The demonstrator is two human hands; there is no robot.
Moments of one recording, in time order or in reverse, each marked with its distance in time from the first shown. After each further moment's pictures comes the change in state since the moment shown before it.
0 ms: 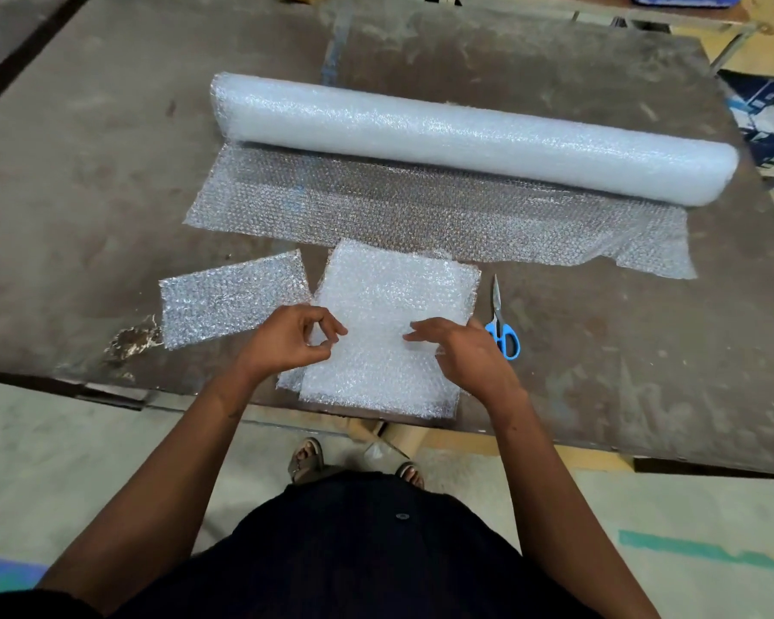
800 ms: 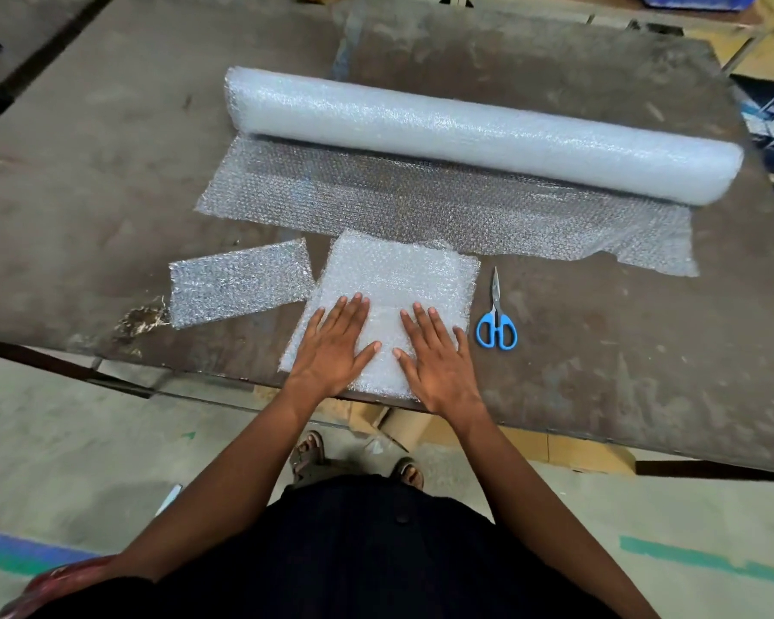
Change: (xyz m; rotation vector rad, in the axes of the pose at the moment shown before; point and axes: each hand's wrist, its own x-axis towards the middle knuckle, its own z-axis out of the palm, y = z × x) left_hand -0.008 -0.002 0.103 0.710 0.036 -0.112; right_hand -0.025 -0.027 0.065 -0.046 0.003 0.170
